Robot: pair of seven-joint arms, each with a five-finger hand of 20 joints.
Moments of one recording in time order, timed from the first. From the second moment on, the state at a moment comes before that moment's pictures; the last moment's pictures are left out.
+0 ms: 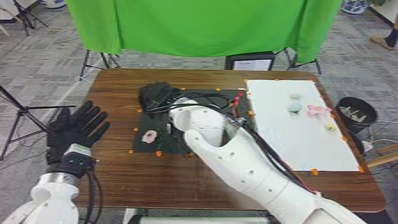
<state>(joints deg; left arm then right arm) 123.8 -44.8 -90.0 -122.7 4.4 18.9 27.9 -57.6 -86.0 42.0 -80.6 -147.2 -15.7 2.7</state>
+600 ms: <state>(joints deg) 122.0 -44.6 -88.4 -122.5 4.4 18.9 27.7 -58.3 -86.8 41.2 -76.9 -148.9 -18.7 6.9</state>
